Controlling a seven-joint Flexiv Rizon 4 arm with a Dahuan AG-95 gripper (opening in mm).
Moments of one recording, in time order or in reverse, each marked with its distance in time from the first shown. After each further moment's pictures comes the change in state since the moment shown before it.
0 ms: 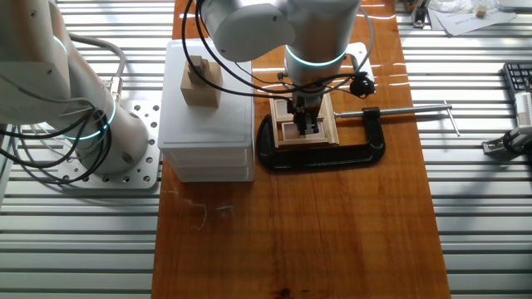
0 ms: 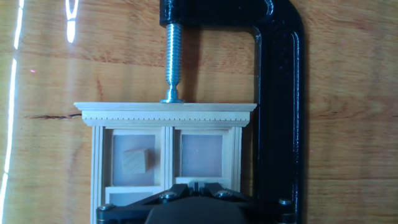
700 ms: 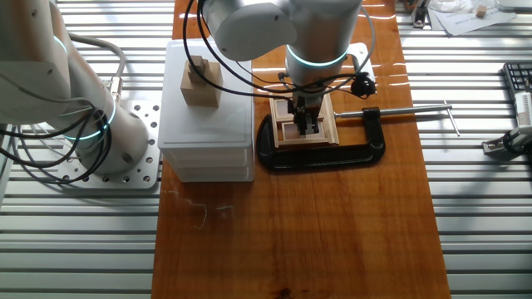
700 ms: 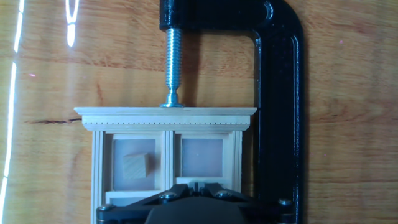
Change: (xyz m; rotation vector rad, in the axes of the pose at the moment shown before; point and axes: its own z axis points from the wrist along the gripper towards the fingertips) arm 0.000 0.000 0.000 -0.002 0.006 0.000
